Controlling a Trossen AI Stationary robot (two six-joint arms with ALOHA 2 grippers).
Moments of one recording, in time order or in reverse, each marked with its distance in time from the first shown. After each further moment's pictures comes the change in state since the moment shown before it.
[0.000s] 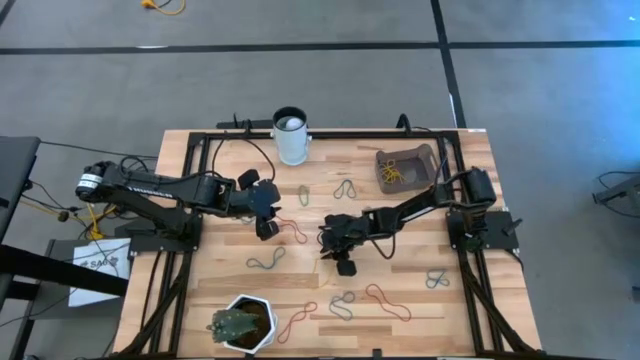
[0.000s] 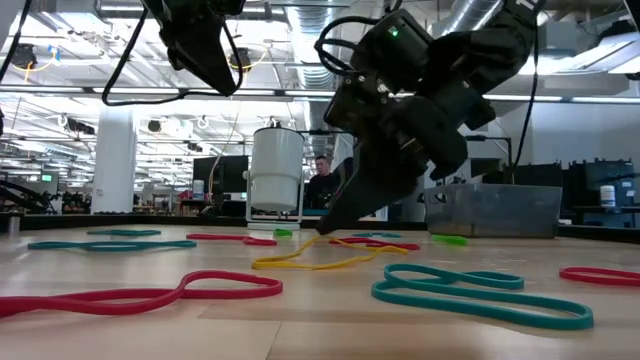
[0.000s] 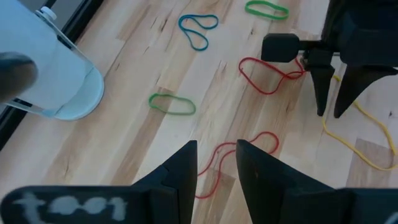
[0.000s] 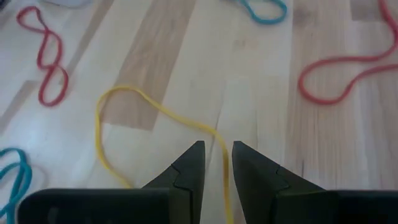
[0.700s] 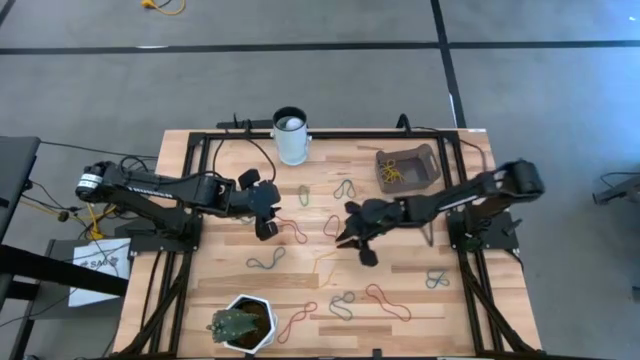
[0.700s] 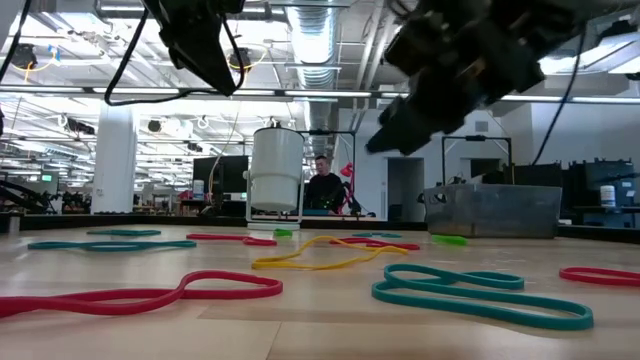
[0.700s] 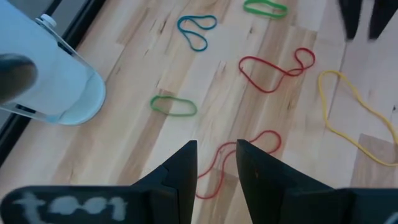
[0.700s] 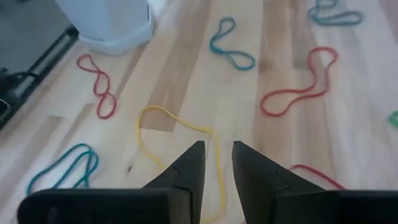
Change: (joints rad) left arm 0.000 0.000 0.000 0.000 -0.006 0.037; right arm -0.026 -0.368 -0.224 0.017 0.004 0.000
